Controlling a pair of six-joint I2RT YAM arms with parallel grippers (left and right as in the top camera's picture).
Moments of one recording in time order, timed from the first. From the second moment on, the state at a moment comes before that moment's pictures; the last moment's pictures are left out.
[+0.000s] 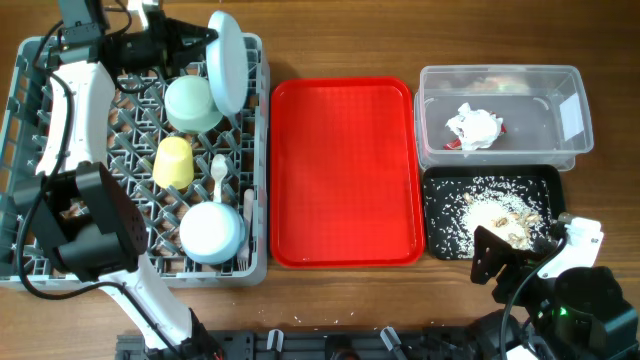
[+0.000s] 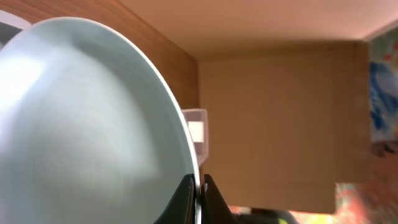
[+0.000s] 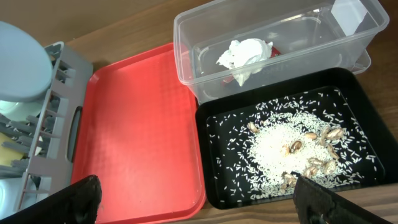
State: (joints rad) left arm 0.22 2.04 1.75 -0.62 1.27 -0.53; right arm 0.42 0.41 0.99 -1.23 0.25 0.56
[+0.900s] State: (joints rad) left arm 0.17 2.15 1.75 -0.46 1.13 -0.61; right arm 0.42 0.41 0.99 -1.23 0.25 0.56
